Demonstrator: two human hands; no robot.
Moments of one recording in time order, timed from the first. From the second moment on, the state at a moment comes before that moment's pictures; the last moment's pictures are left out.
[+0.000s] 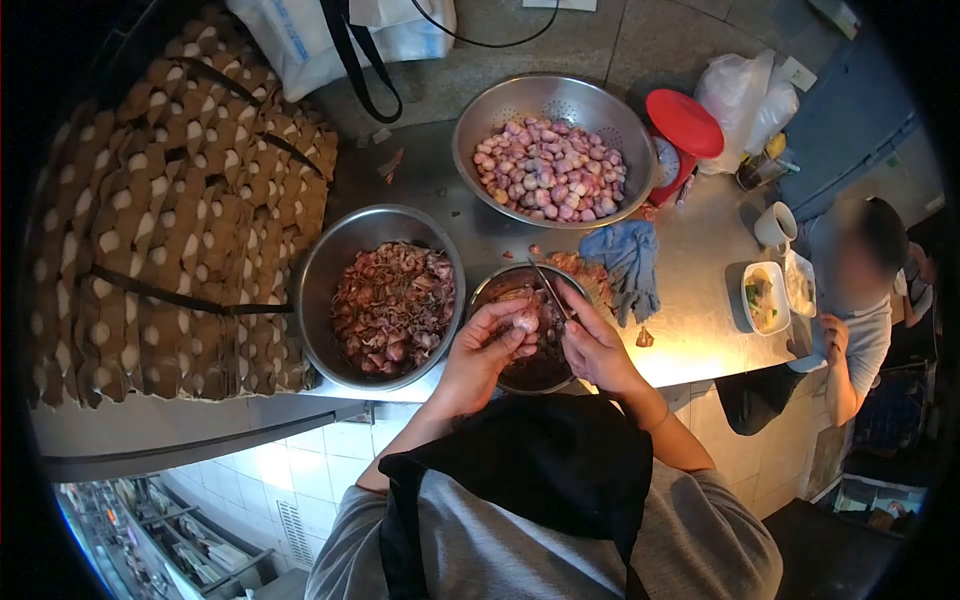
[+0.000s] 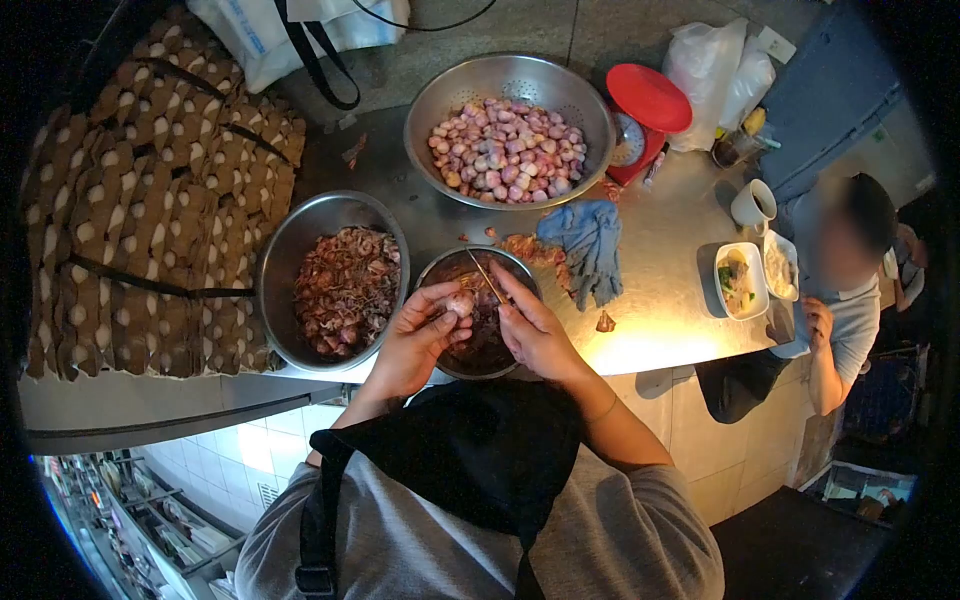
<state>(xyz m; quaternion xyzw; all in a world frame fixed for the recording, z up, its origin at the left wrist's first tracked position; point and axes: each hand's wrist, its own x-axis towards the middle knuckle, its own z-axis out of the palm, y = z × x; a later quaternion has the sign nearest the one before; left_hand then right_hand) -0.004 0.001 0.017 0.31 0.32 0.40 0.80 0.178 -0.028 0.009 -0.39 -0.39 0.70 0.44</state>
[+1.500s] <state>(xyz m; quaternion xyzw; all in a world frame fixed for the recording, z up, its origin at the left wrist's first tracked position) 0.004 0.002 0.009 0.46 0.36 0.51 0.63 0.168 -0.042 0.028 -0.55 -0.66 0.42 0.30</state>
